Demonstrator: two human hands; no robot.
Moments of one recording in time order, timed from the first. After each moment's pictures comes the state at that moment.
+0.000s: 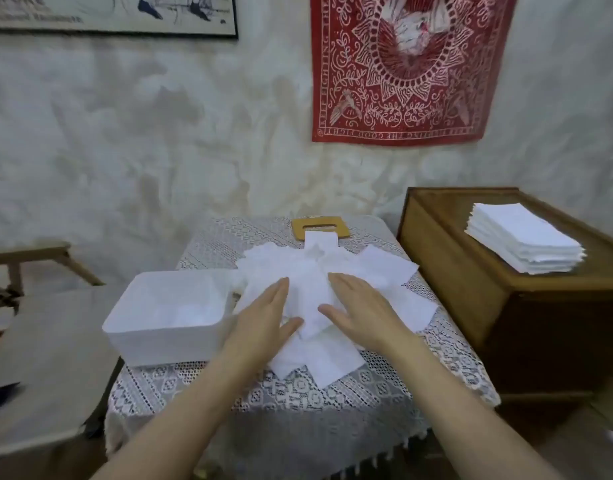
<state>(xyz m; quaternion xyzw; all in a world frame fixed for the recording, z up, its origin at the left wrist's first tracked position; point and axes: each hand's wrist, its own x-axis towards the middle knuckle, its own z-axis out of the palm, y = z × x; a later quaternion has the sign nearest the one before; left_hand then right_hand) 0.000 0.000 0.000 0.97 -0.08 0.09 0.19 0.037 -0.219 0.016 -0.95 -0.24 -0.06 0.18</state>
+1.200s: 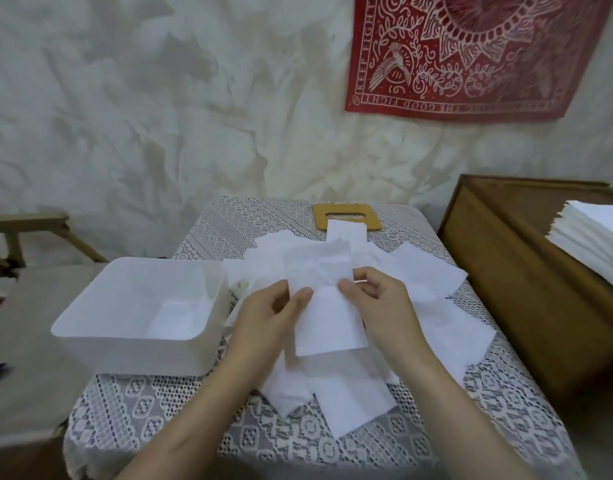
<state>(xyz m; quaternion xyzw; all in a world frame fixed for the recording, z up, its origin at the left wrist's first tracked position) 0.029 -0.003 -0.012 0.79 0.02 0.17 0.59 0.066 -0.178 0.014 -0.72 -0.10 0.00 0.69</state>
